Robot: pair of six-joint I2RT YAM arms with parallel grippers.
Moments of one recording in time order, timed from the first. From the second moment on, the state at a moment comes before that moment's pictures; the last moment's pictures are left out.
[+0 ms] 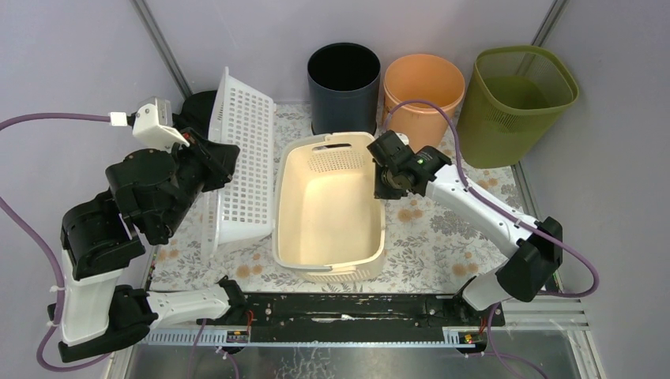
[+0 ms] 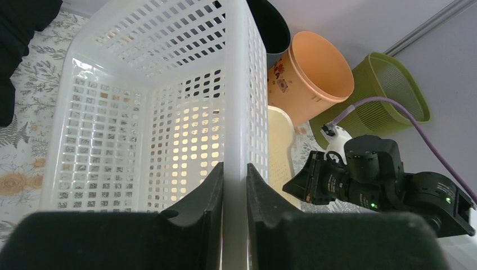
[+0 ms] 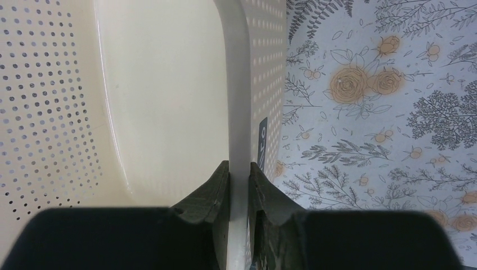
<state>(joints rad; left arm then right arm) -0.93 1.03 1.94 -1.19 -0.73 -0.69 0.74 1.51 1.41 -0.97 0.19 0.68</state>
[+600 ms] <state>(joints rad) -0.93 1.05 1.93 -1.19 -0.72 -0.69 0.73 1.44 1.46 -1.09 0.23 0.64</state>
